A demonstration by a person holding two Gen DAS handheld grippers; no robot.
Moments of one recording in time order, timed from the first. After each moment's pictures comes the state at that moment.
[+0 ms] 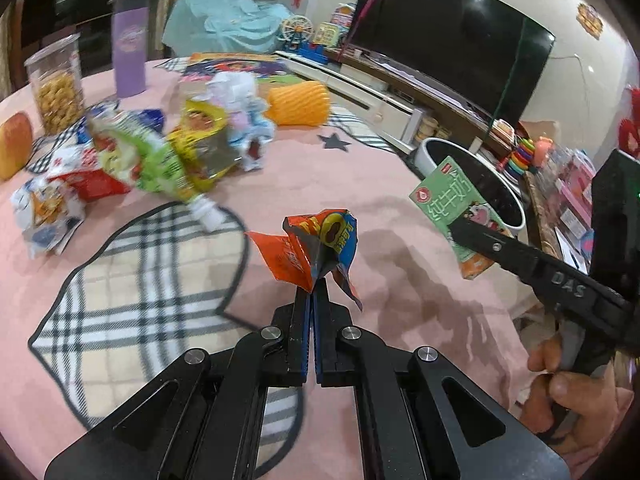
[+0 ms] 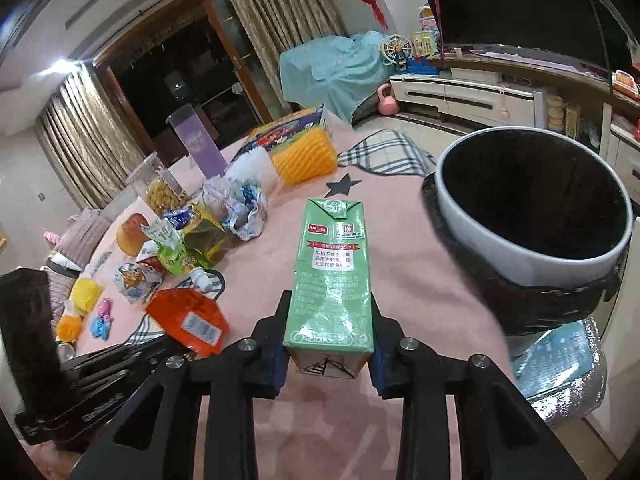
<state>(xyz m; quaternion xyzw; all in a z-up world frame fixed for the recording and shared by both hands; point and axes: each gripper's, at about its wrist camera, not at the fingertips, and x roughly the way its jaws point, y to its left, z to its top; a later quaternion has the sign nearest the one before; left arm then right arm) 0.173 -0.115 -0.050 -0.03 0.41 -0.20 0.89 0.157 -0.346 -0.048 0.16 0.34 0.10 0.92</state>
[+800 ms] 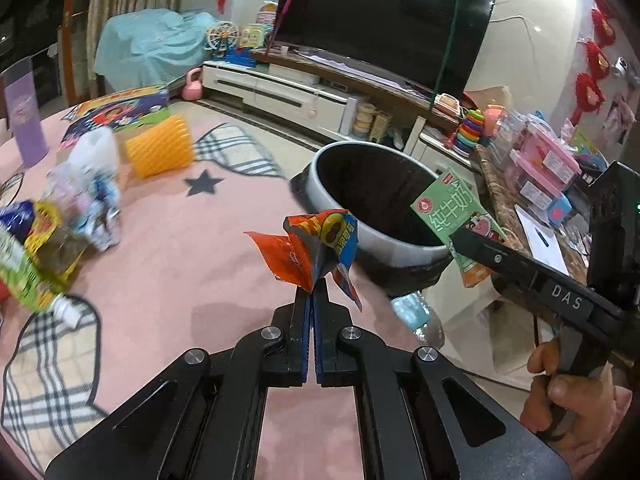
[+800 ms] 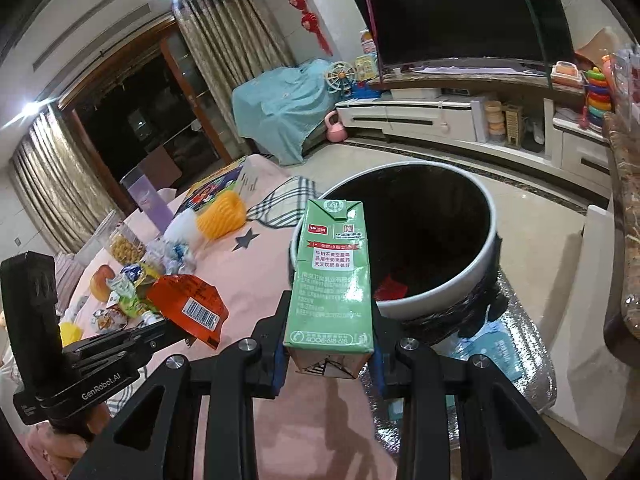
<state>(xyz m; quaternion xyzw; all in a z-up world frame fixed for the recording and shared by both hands) 0.196 -0.230 -0.022 0.02 0.39 -0.29 0.87 0.138 -0.451 -0.032 0.19 0.31 0.02 0.93</state>
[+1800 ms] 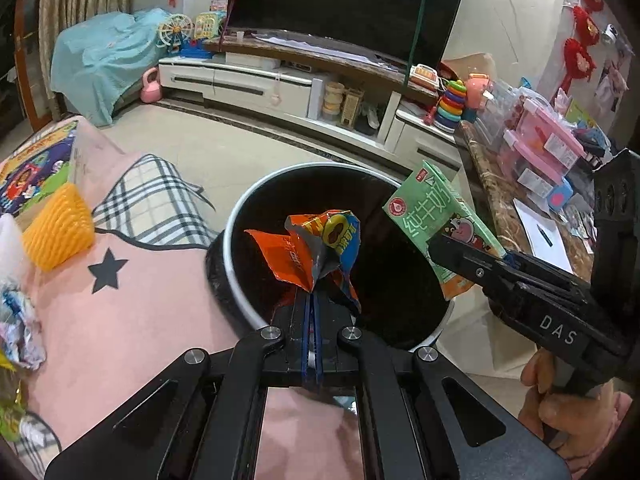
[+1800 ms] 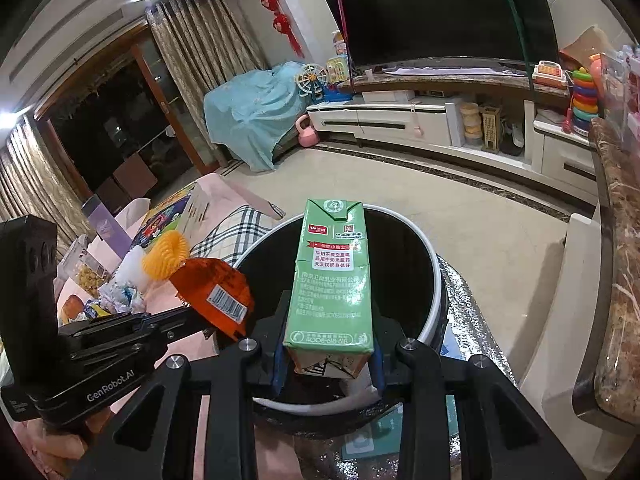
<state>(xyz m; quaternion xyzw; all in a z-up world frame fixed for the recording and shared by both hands) 0.265 -0.338 -0.021 0.07 0.42 -0.33 0.84 0.189 -0.513 -0.028 0.19 0.32 -0.02 0.93</state>
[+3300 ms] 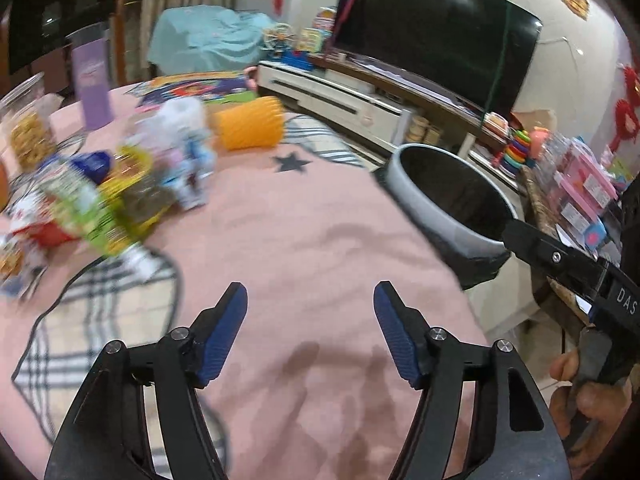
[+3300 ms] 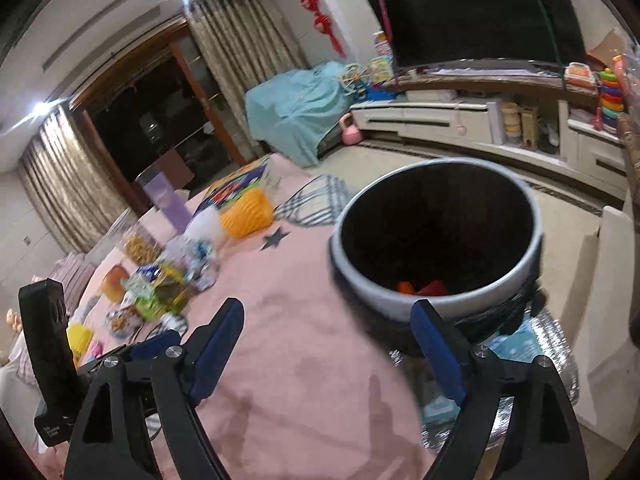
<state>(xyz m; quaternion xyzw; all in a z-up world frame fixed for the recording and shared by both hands) 0.188 -0.159 -0.043 -0.01 0.39 -0.19 0.90 0.144 -0.401 -0.033 0.19 0.31 0.06 0.93</state>
